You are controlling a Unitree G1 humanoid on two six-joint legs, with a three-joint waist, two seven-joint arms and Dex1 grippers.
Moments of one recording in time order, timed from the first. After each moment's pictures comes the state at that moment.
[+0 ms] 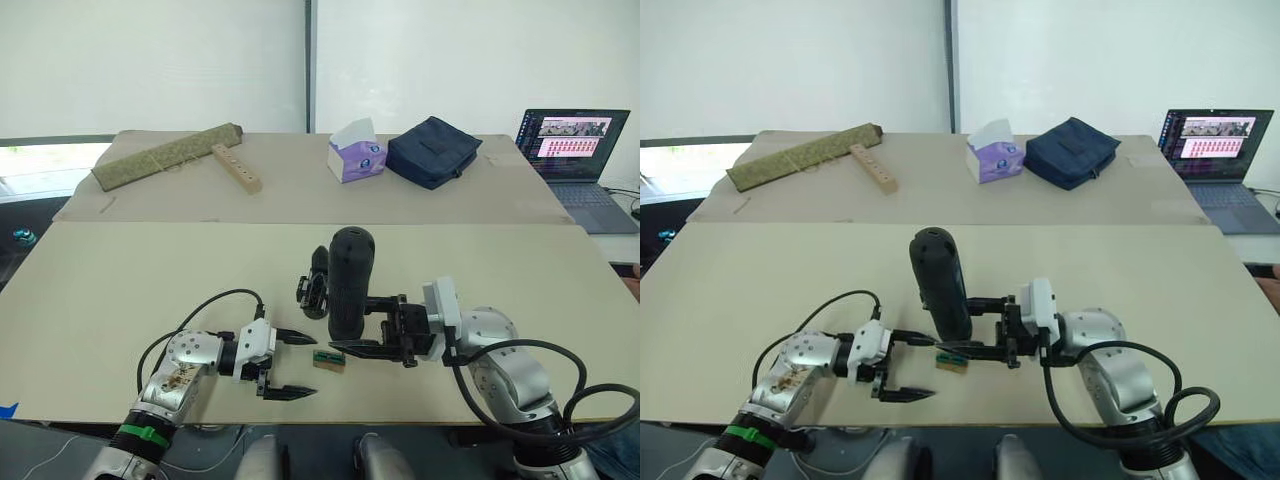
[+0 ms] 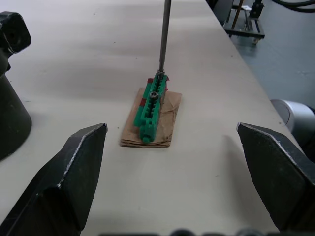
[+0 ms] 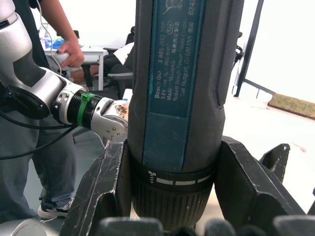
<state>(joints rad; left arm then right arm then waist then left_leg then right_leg) -0.20 0.51 -0.23 0.14 -0.26 -0.11 -1.34 -0.23 -0.45 0.14 -0.30 0.54 0.12 1.19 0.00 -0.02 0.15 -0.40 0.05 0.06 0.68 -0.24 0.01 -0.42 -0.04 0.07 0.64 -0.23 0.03</state>
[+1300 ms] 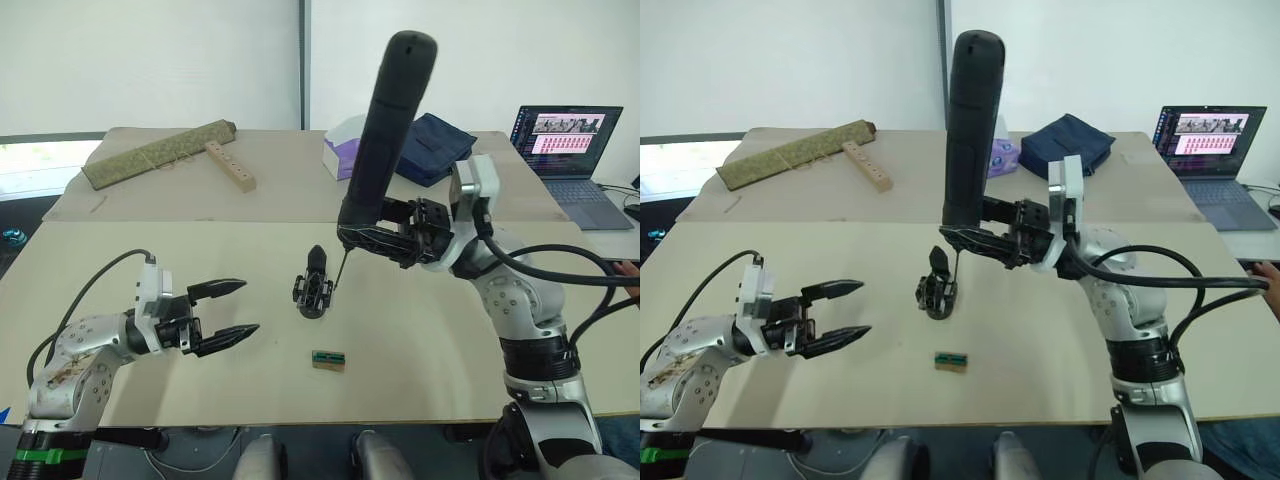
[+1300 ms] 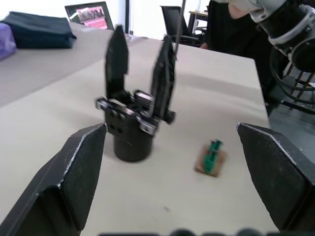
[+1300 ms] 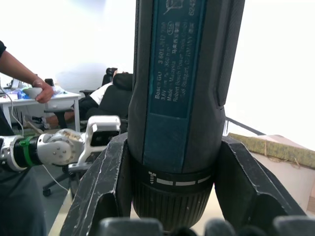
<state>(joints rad) -0.11 0.71 0.18 -0.11 -0.66 0.24 -1.21 -0.65 -0.41 0.00 -0.10 0.75 0.39 1.06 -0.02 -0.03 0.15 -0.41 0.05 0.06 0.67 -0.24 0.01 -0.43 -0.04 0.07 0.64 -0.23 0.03</state>
